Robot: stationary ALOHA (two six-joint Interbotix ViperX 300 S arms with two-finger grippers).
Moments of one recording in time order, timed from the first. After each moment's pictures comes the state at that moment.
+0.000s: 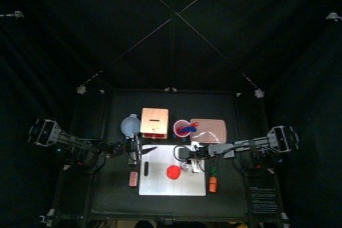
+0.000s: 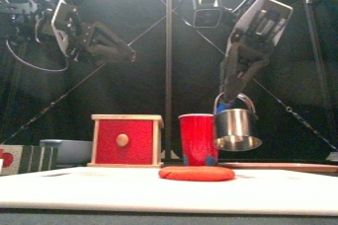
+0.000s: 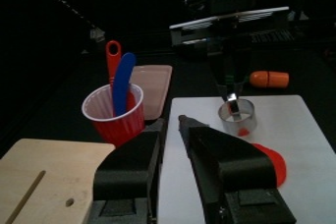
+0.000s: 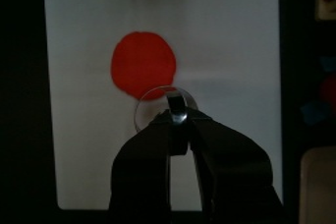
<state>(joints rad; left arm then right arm) -0.15 -0.30 1.08 -0.52 -0.71 0.52 0.10 -0.02 0.52 0.09 0.49 0.04</state>
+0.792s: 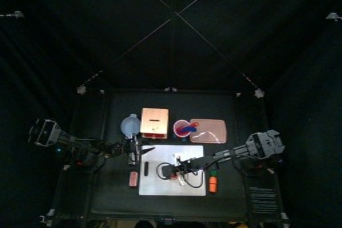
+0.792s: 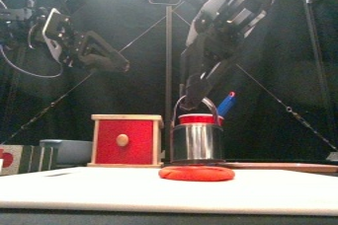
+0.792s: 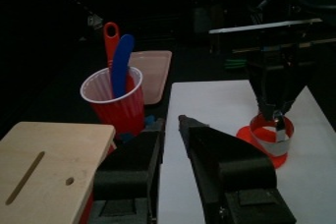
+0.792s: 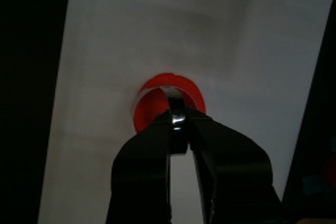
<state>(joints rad) -0.15 -0.30 1.11 -0.52 -0.70 0.52 0.20 0.15 0.33 -0.17 0.58 0.06</state>
